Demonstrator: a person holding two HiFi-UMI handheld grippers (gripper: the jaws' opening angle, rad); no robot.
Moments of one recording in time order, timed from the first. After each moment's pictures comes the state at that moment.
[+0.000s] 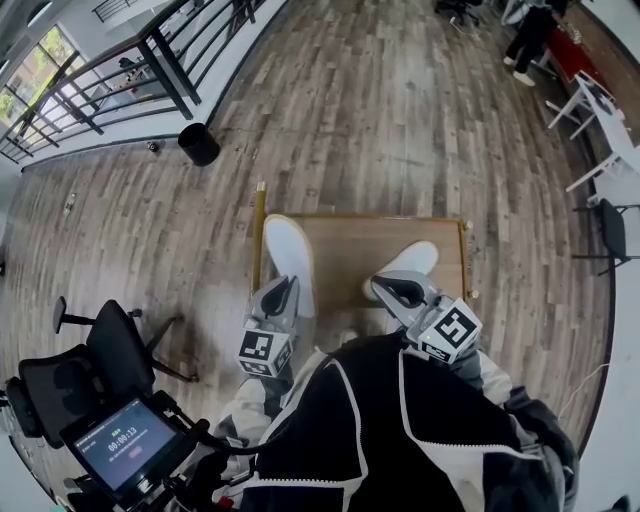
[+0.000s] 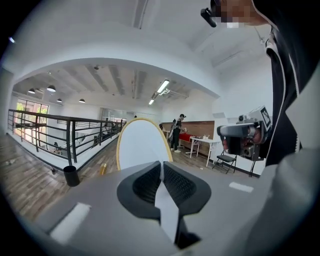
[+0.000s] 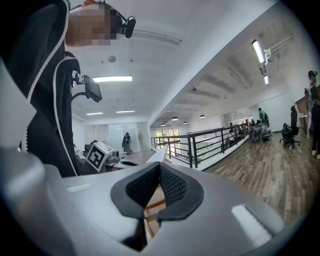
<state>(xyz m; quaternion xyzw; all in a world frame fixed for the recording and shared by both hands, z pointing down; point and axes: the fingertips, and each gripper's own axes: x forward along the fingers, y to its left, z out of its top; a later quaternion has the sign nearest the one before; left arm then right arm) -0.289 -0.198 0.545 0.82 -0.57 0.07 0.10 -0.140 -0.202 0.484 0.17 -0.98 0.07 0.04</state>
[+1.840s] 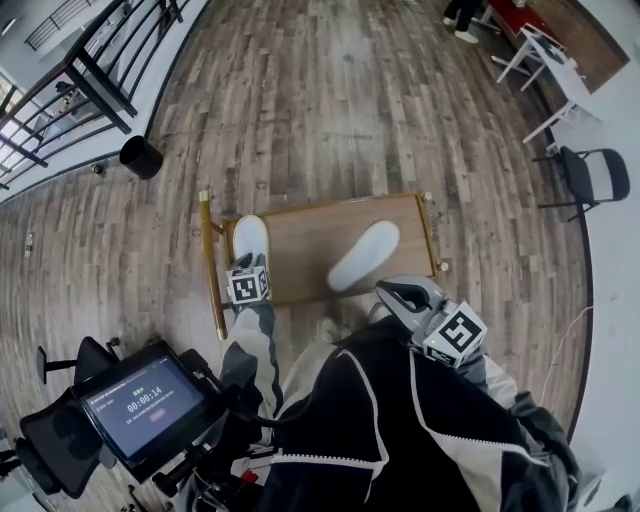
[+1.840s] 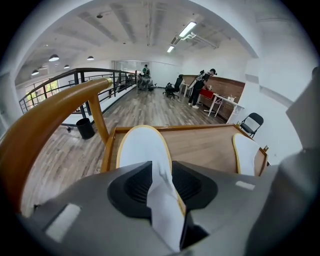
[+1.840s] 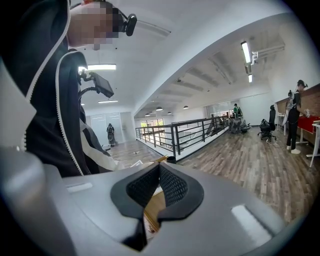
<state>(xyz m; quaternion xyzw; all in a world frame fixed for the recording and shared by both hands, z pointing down) -0.349 -0.296 0.788 0.71 -0.57 0.27 0.31 -0.078 -0.179 0.489 0.27 -0.95 0.10 0.11</state>
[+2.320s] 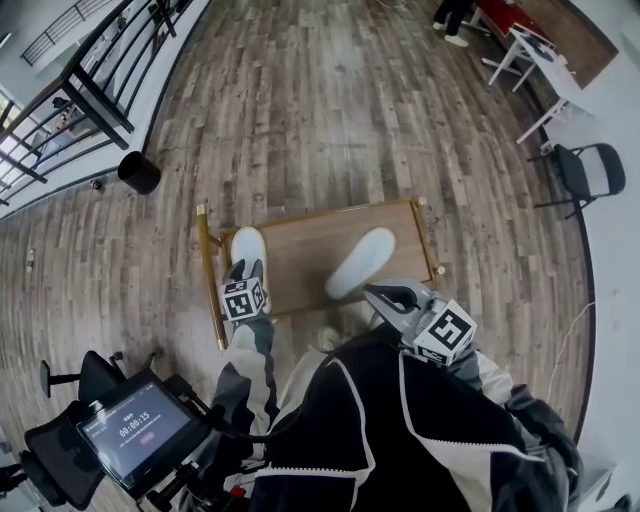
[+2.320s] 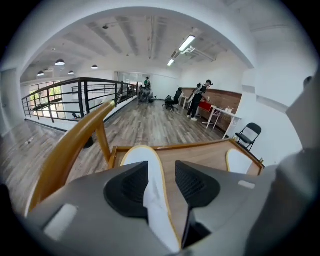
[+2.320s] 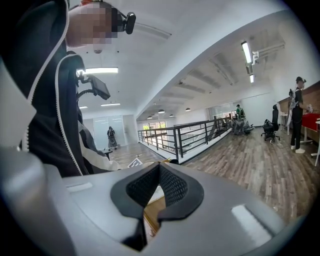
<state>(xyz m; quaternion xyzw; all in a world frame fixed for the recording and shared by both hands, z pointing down) -0.342 -0.315 0.746 0.73 -0.59 0.22 0.27 -0.087 -0.197 0.498 0.25 -0.96 0.10 0.10</state>
